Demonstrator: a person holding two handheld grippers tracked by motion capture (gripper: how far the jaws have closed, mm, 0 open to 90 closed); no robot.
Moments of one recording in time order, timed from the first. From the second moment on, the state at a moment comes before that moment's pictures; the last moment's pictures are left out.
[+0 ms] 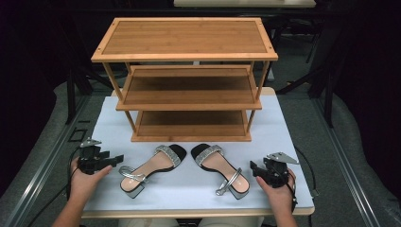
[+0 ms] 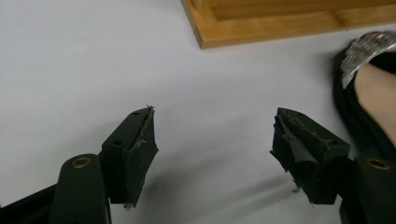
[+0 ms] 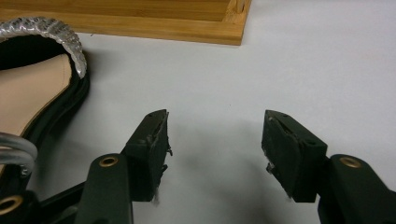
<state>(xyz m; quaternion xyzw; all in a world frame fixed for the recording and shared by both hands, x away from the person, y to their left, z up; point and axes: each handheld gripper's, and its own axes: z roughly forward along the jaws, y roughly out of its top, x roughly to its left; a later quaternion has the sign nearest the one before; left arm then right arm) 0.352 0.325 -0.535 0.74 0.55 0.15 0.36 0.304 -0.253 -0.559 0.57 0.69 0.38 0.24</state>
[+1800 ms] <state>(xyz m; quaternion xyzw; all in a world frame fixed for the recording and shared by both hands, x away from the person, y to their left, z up) 0.377 0.208 -0.460 0.89 0.43 0.00 0.17 0.305 -0.254 -0.562 0.57 0.69 0.38 0.23</state>
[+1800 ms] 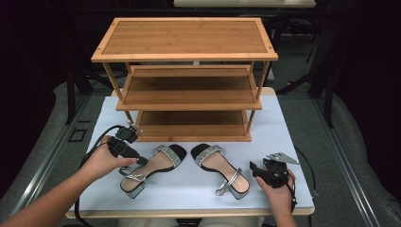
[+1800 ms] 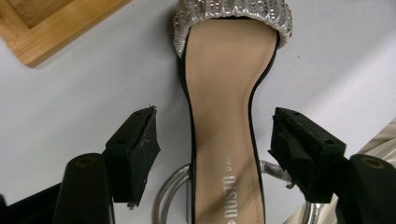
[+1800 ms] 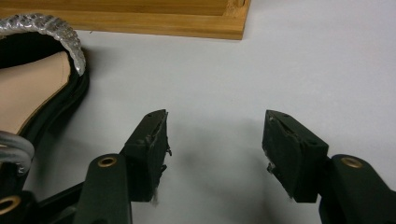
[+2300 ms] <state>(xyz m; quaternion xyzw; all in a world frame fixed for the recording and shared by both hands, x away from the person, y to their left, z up) 0.388 0.170 -0.494 0.92 0.39 -0.01 0.07 0.305 -0.254 -0.562 0.57 0.69 0.38 0.23</state>
